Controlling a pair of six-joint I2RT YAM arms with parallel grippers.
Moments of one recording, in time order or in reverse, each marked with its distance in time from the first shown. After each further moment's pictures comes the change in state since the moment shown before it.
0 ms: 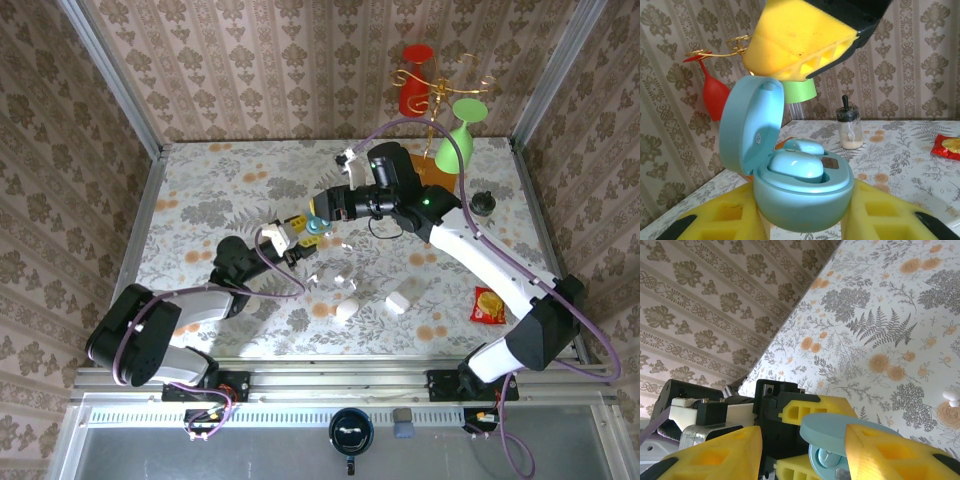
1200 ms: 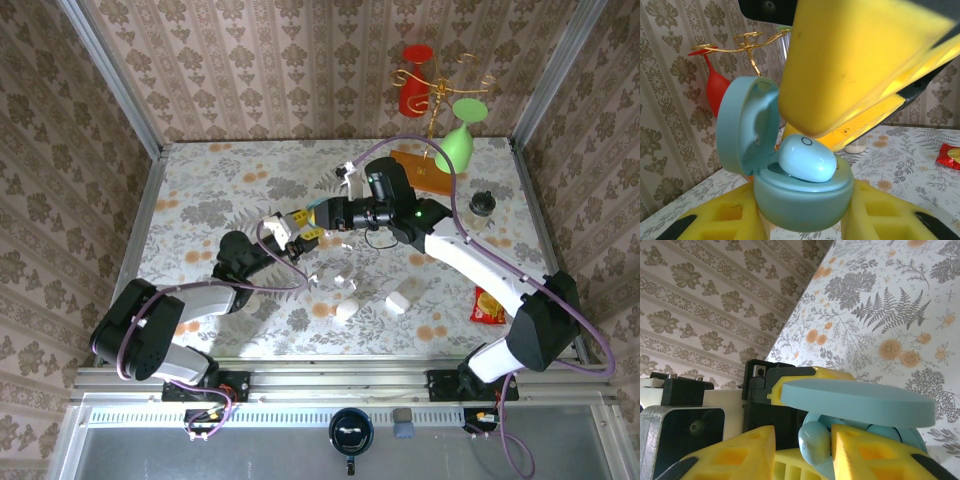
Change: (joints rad) left arm 0.000 0.040 0.048 -0.011 -0.013 -0.045; right arm 0.000 -0.004 -0.159 0.174 -0.033 0.109
